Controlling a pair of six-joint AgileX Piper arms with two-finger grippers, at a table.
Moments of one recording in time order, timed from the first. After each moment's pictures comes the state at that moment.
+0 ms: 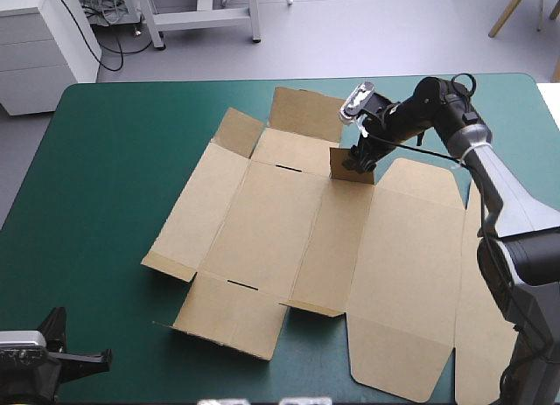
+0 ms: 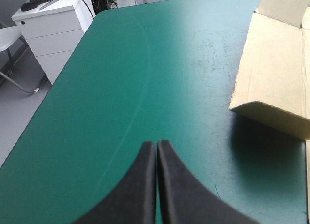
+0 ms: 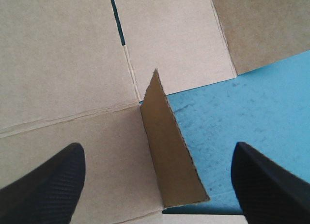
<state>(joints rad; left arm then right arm) 0.05 -0.02 -0.41 0.09 0.82 0.02 0.19 1.95 -1.81 0.42 1.04 -0.99</state>
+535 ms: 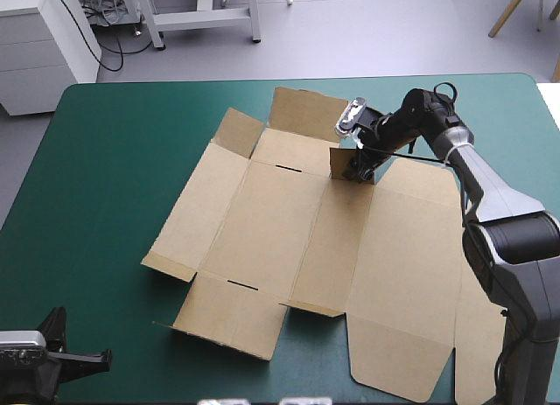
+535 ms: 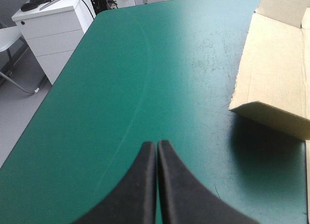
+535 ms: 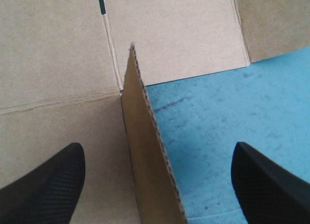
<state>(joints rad) 0.05 -0.02 -0.41 0.09 0.82 0.02 0.19 2.06 -1.82 0.40 1.00 -1.06</state>
